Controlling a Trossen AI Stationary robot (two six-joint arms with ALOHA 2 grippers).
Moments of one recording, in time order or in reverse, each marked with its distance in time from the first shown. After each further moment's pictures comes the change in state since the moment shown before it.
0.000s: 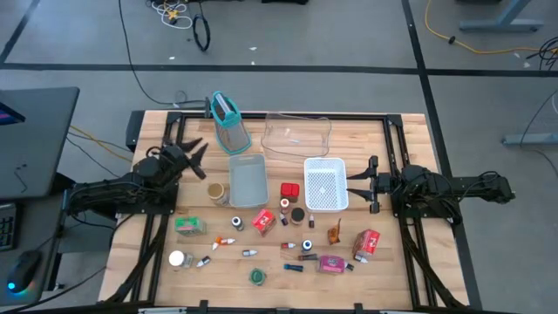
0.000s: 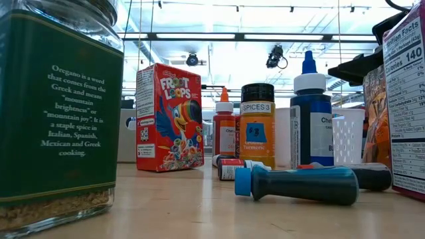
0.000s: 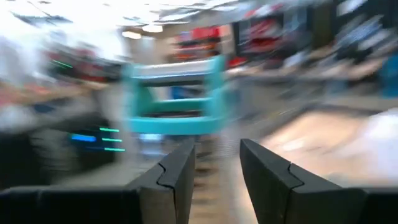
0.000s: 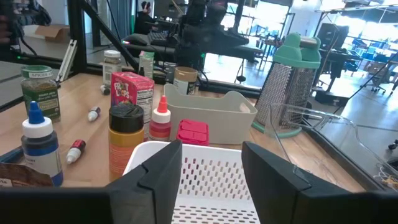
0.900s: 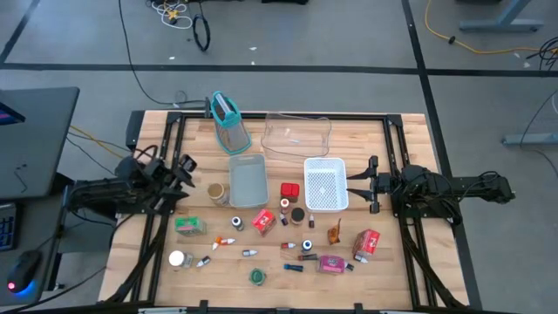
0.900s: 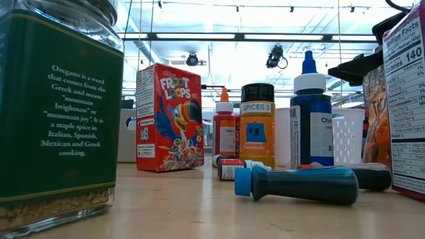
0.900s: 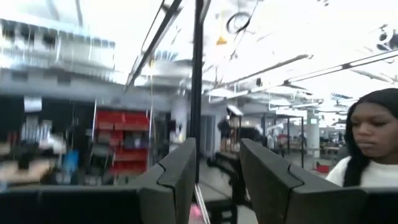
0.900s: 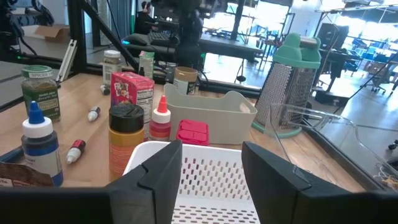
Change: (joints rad) left arm -0.054 0.000 0.000 0.503 1.088 -0.389; right arm 0.000 0.000 0.000 0.000 0.000 -0.001
